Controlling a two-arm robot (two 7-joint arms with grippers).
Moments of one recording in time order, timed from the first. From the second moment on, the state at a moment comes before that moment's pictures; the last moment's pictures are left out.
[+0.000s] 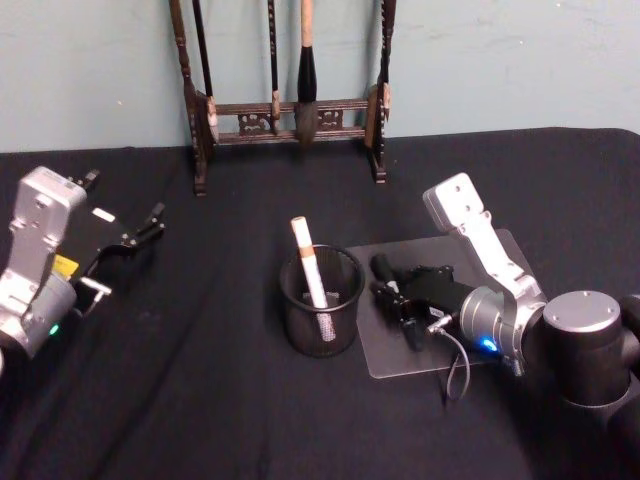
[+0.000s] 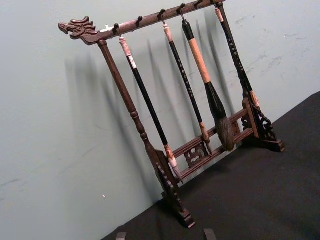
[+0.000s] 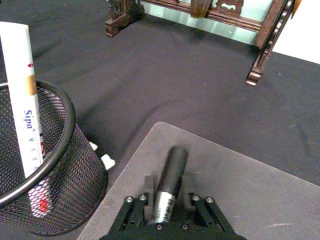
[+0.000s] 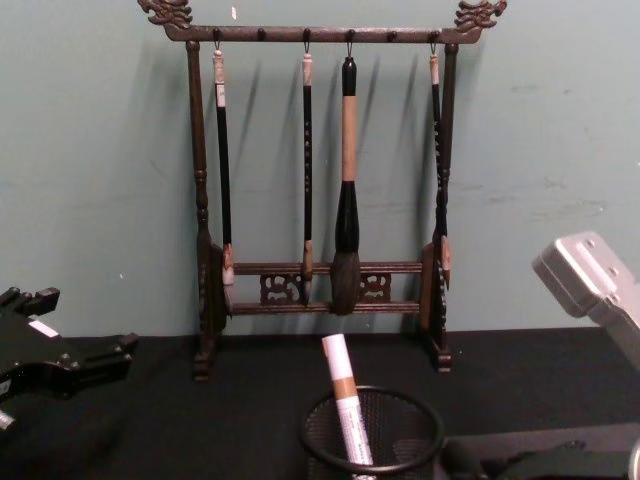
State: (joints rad) left arm -0.20 0.60 0.45 -1.41 -0.25 -0.12 0.03; right arm 0.23 0.30 -0.38 -1.42 0.17 0.45 0.32
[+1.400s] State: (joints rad) left arm -0.20 0.60 0.45 -1.41 -0.25 -0.12 0.03; right arm 0.19 0.26 -0.31 -1.40 0.34 -0.15 0.44
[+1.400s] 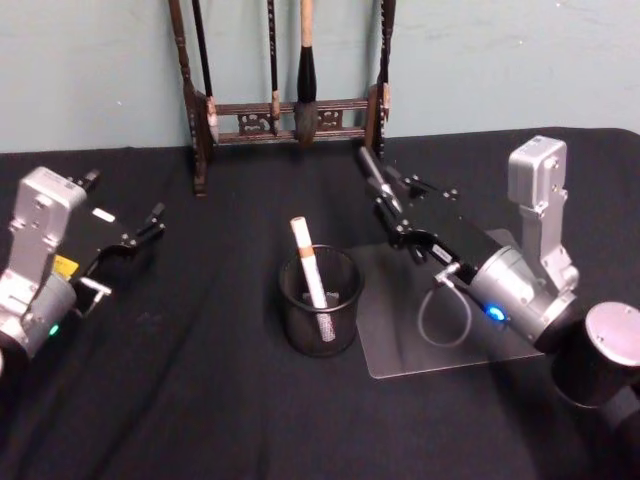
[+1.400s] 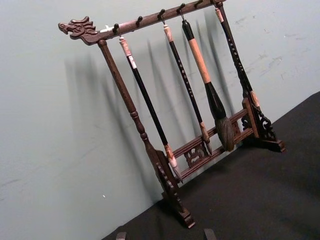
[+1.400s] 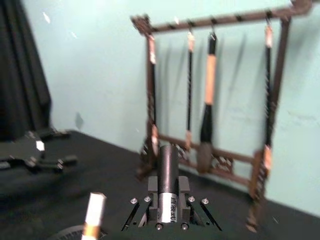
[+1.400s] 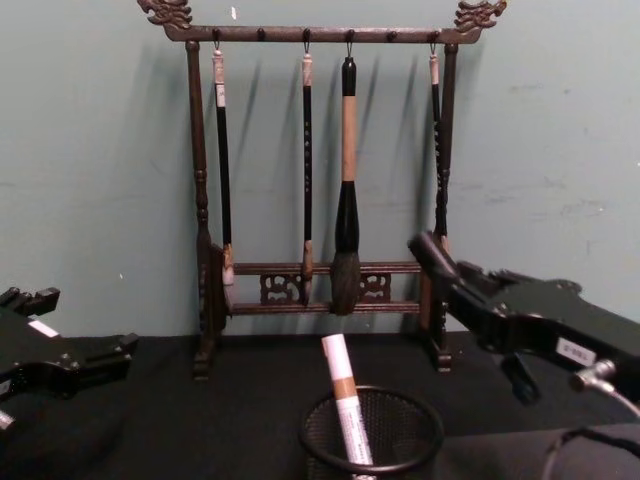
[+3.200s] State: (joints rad) left arm -0.20 0.60 0.45 -1.41 -0.25 -0.12 0.03; right arm 0.26 0.20 -0.46 -1.27 0.41 -0.23 0.53
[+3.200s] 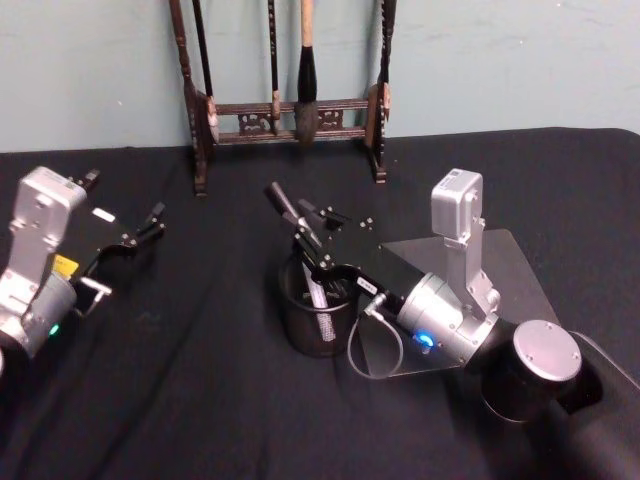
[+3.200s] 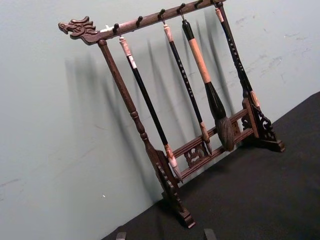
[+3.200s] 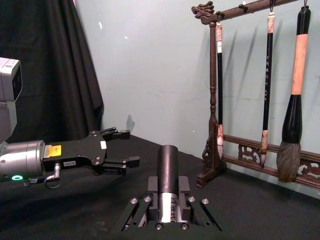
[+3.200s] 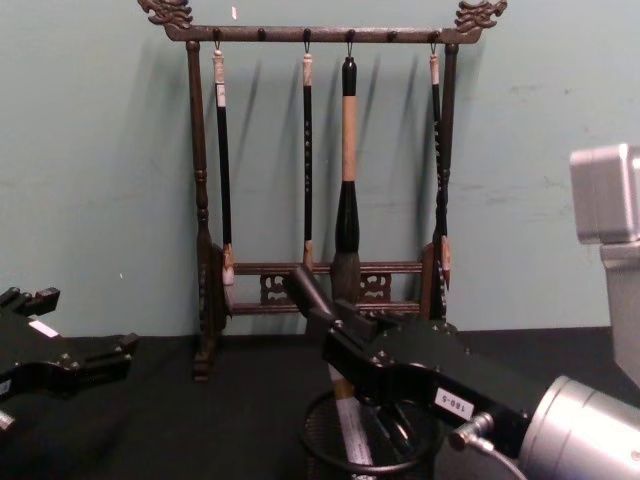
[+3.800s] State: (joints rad) left arm -0.20 0.60 0.45 -1.41 -0.25 -0.12 0.03; right arm 0.26 0.20 -0.46 -1.27 0.41 -0.23 0.53
